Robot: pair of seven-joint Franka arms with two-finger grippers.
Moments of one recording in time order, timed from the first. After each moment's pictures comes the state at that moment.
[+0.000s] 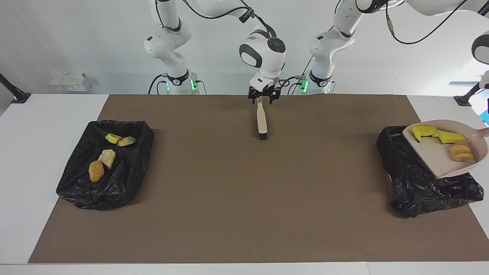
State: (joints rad) left arm 0.43 0.24 -0.04 -1.47 0.36 2.04 1.87; right arm 0.85 0.15 0.14 -2.09 0.03 2.12 0.95
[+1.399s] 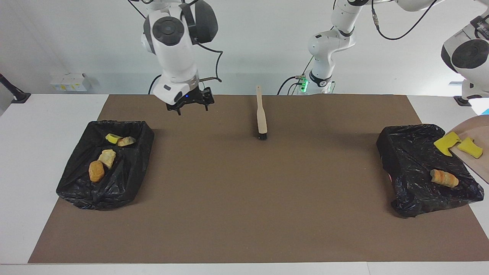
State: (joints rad) left arm 0.27 0.14 -0.05 -1.60 1.18 1.98 1.22; right arm 0.13 0.11 0.12 -1.58 0.02 1.52 0.07
